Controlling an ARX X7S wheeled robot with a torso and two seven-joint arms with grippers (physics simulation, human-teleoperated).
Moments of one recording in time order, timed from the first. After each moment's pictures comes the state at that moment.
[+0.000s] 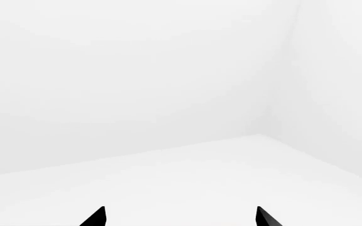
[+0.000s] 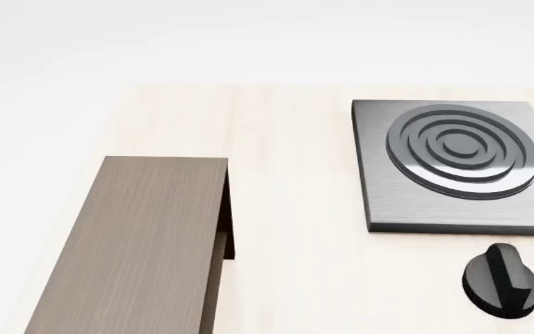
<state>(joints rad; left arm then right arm) 0.35 -0.24 -0.25 0.28 -0.39 0.20 -0.73 -0.14 0.99 0.55 -0.46 2.00 0.35 1.55</state>
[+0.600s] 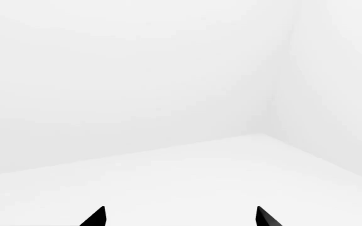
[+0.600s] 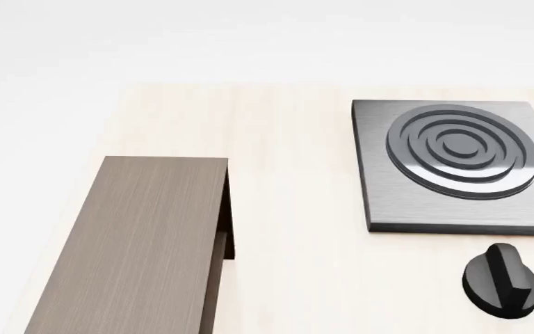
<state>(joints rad) 0.35 -0.25 -0.25 0.28 -0.40 0.20 -0.74 -0.19 1.11 0.51 -0.37 2.03 0.21 1.53</state>
